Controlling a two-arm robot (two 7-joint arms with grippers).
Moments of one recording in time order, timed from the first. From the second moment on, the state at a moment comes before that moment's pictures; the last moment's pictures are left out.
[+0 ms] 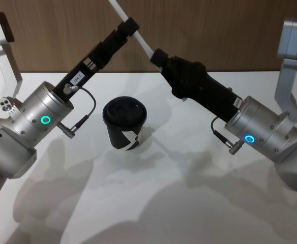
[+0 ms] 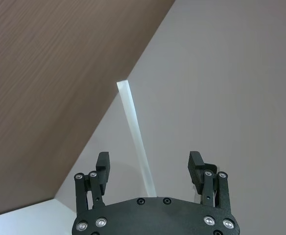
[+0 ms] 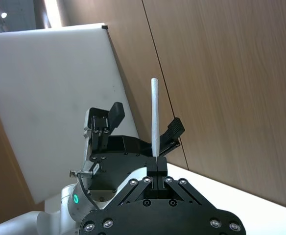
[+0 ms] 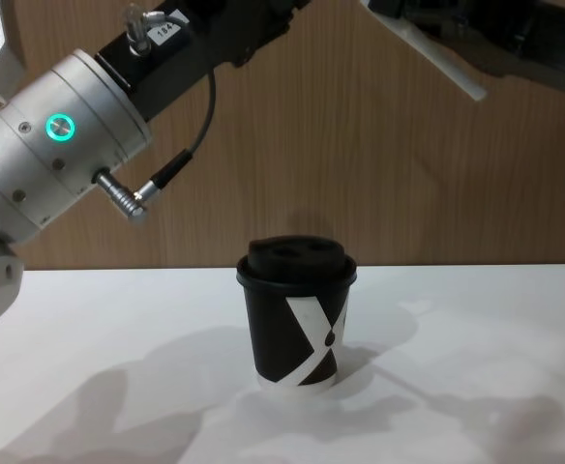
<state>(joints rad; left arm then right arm) -0.45 0.23 0.37 -1.38 -1.22 0.15 -0.88 0.29 0.46 -0.40 -1.72 0.91 0.10 0.56</state>
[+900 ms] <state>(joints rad) -0.52 0.21 0.40 -1.31 -1.28 0.18 -0.93 0.29 0.46 -0.40 -1.72 0.91 0.10 0.56</state>
